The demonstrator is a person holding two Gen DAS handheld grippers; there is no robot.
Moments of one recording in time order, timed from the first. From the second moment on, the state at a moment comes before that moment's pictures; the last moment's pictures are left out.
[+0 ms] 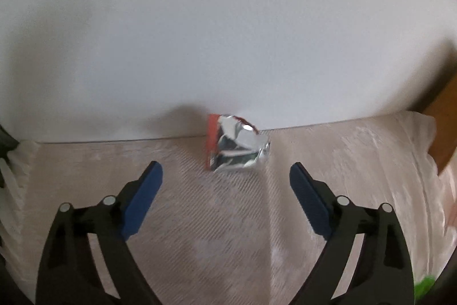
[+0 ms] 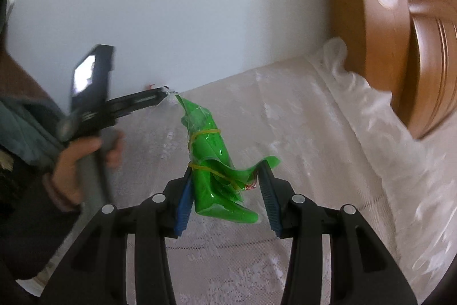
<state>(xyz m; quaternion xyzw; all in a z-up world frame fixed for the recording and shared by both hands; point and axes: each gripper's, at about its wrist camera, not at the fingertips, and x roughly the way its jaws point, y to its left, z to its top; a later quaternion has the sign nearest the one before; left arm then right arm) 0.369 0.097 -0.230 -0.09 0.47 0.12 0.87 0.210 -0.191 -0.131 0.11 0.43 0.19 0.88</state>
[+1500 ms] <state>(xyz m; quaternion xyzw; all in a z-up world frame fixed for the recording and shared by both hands) 0.084 0.036 -0.096 -0.02 0.49 0.02 0.87 0.032 -0.193 -0.109 0.14 0.43 0.19 0.87</state>
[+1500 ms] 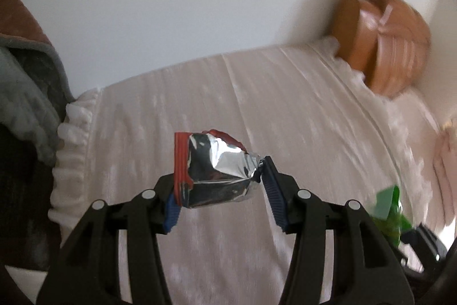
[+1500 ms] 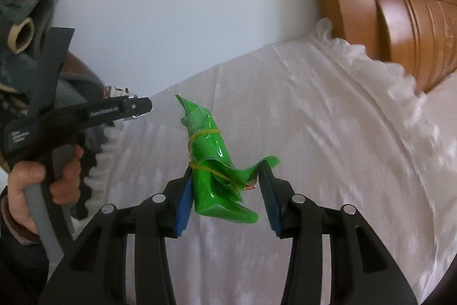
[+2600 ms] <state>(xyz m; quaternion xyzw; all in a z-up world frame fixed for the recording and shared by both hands) -0.096 -0.212 -0.097 0.16 0.47 -0.33 0.80 -0.238 -0.398 -0.242 0.25 0.51 -0.21 0.80</state>
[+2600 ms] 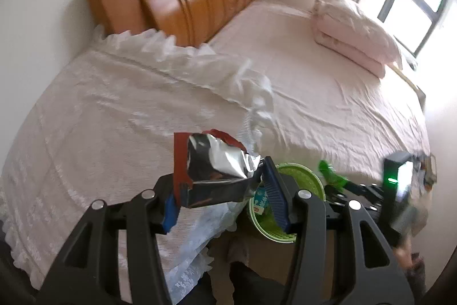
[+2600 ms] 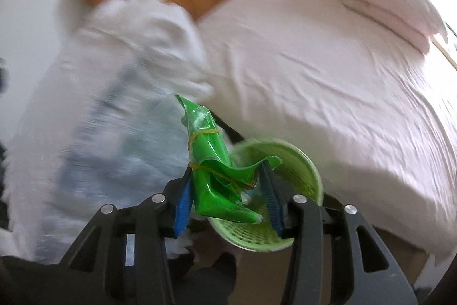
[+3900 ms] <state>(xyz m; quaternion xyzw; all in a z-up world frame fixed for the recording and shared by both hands) -0.205 -0.380 -0.195 0.28 0.53 -0.45 0.66 -0.381 -0.481 -0.199 0.29 0.46 -0.37 0.76</state>
